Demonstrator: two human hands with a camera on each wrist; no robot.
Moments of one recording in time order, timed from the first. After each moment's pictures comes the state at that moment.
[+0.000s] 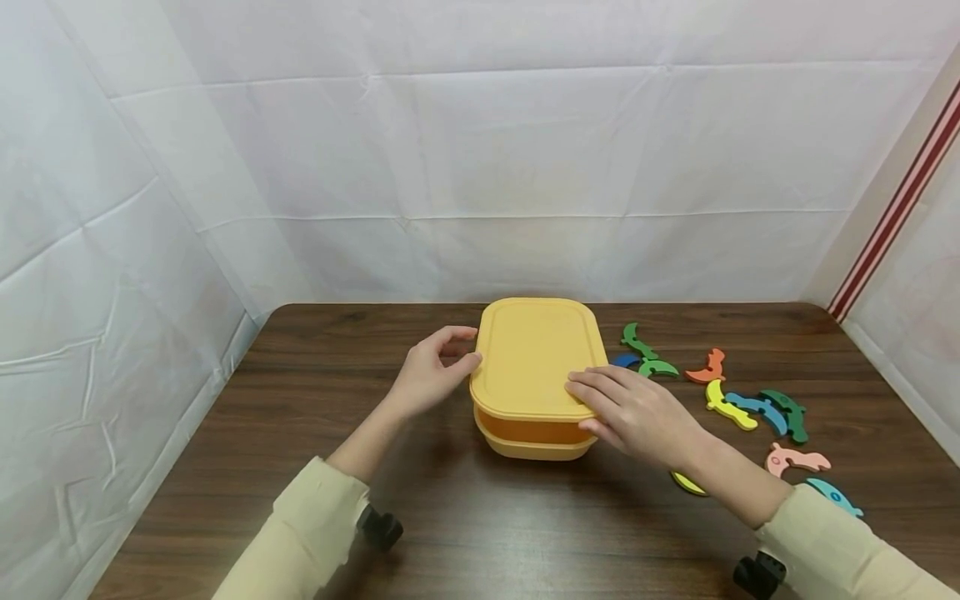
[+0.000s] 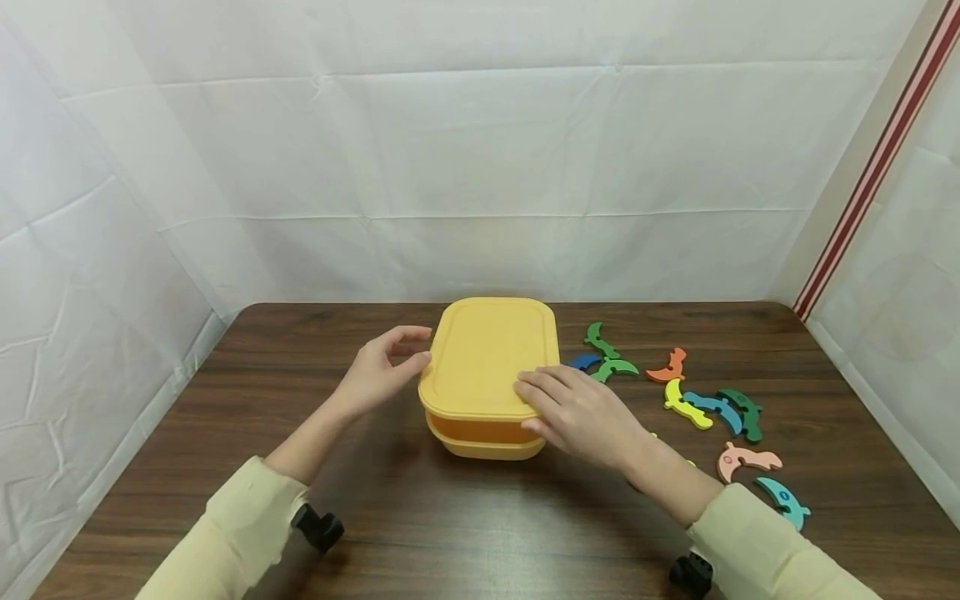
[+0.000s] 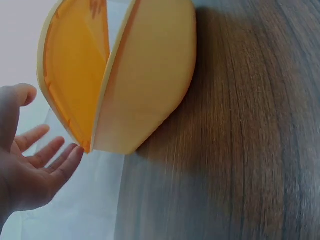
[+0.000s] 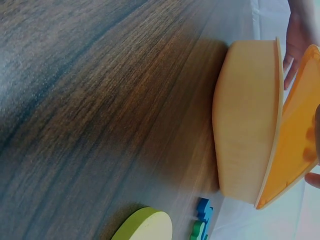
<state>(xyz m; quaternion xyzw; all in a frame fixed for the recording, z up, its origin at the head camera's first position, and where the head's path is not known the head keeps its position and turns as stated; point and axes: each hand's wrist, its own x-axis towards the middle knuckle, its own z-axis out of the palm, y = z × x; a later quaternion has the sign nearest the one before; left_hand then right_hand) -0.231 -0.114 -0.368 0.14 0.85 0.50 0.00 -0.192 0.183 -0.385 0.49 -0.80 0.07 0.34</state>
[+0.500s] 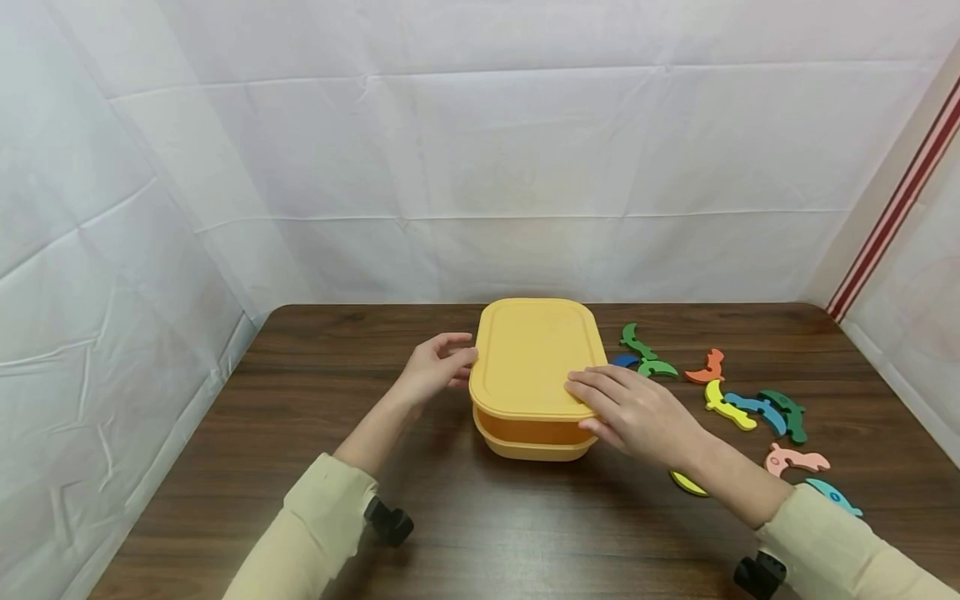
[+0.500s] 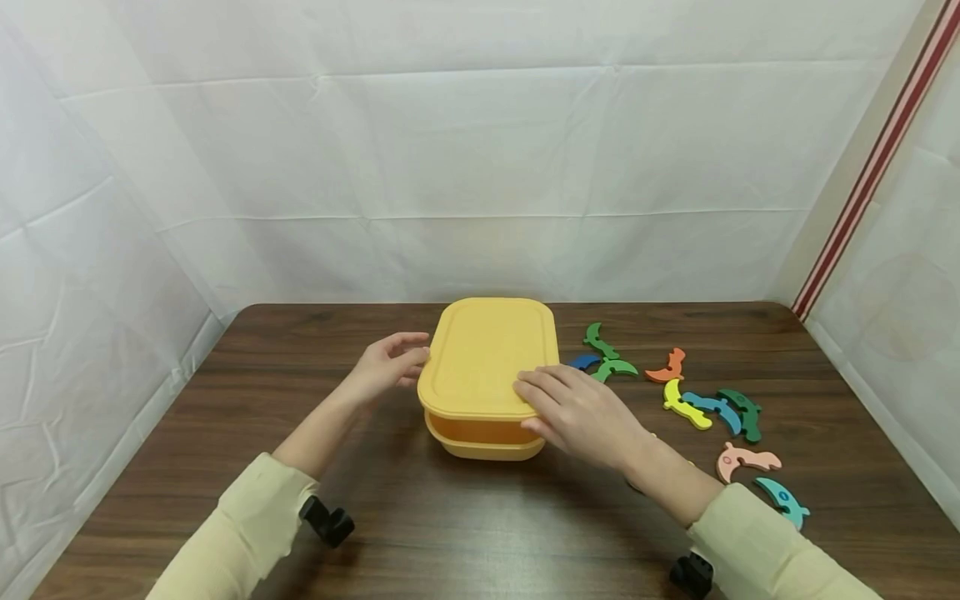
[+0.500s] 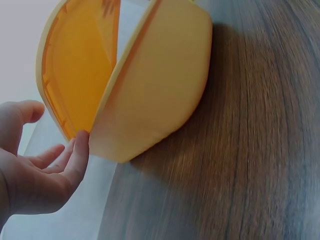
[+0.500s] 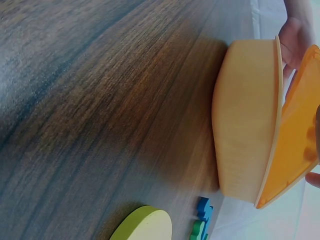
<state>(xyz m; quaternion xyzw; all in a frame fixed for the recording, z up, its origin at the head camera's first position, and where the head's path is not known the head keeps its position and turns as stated) -0.243 -0.108 -0.373 0.02 0.77 0.63 0.13 -0.193 0.184 -0.385 0.49 -0.80 0.08 0.34</state>
